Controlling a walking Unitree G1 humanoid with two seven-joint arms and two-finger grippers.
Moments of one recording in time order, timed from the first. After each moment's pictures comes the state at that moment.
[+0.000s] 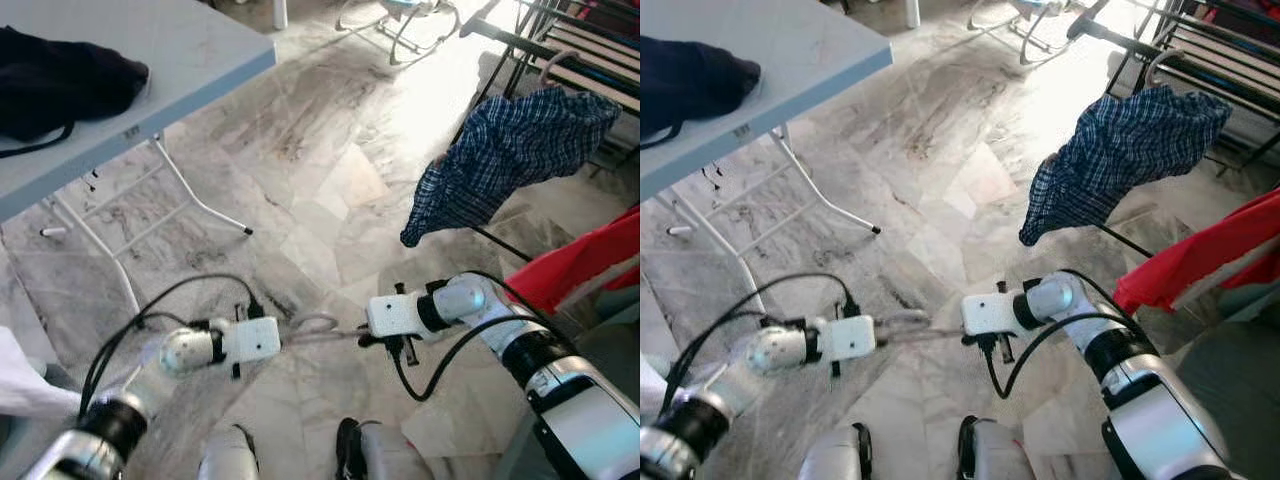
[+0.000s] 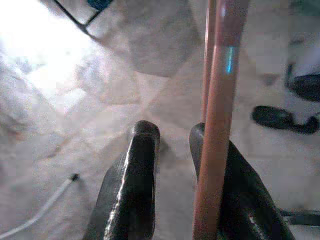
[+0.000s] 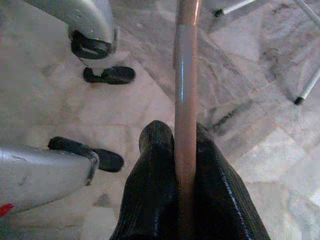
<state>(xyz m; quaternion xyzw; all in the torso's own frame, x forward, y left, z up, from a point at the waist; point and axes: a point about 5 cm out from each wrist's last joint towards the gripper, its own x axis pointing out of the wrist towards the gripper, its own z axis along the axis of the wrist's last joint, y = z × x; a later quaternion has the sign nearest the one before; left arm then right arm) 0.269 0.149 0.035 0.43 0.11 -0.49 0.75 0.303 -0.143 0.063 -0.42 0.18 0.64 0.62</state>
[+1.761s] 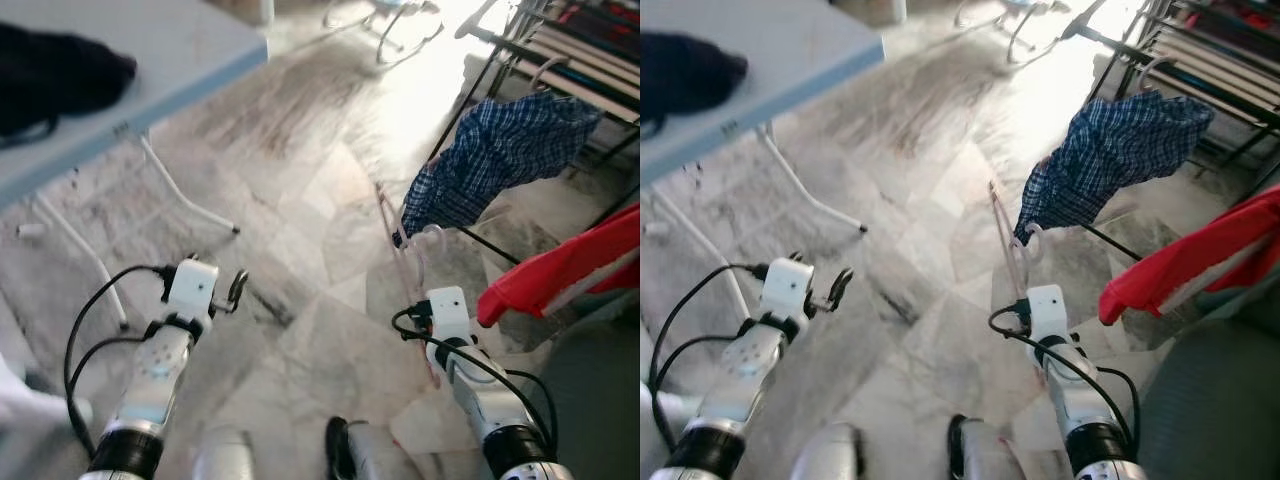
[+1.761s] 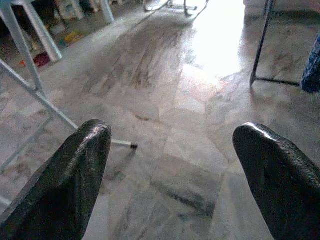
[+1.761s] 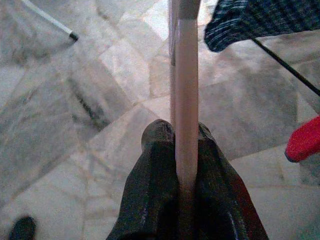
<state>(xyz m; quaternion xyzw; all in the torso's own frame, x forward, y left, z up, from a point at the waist) 0.281 0.183 0.054 0.13 0.06 -0.10 0.99 0.269 -0.183 0.003 -0.03 0.24 0.06 0.97</state>
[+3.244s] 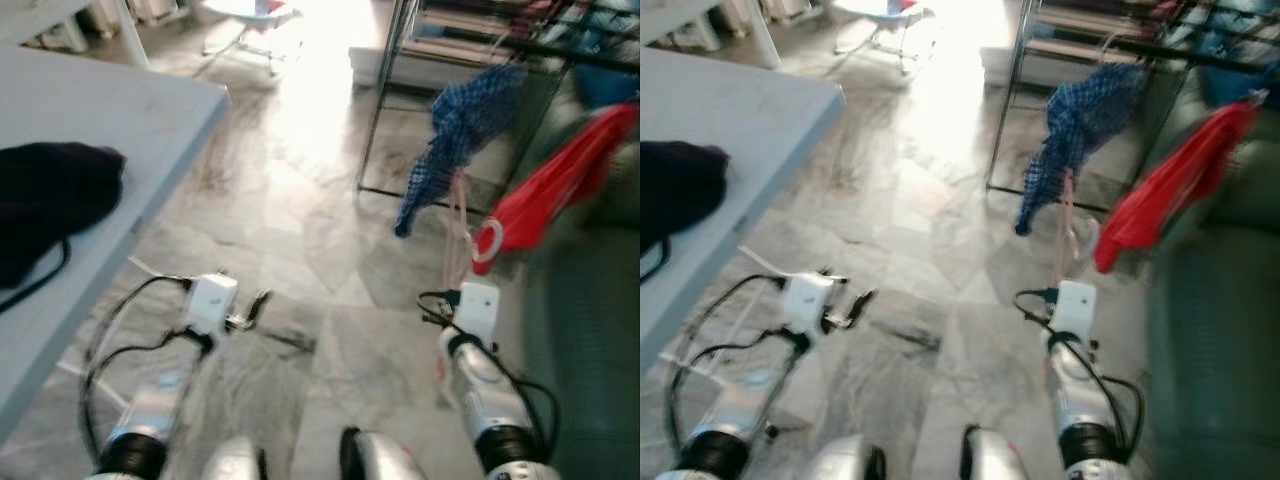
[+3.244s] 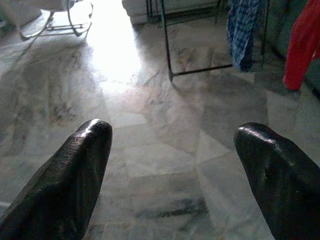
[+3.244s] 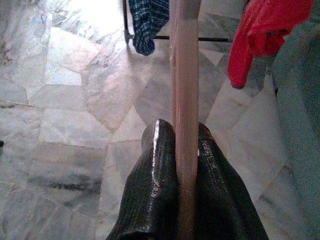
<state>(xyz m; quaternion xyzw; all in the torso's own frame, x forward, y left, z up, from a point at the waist) 0.267 0.171 0.031 0.10 0.09 -0.18 0.98 0.271 -0.193 0.008 0.04 0.20 -0.10 0.97</state>
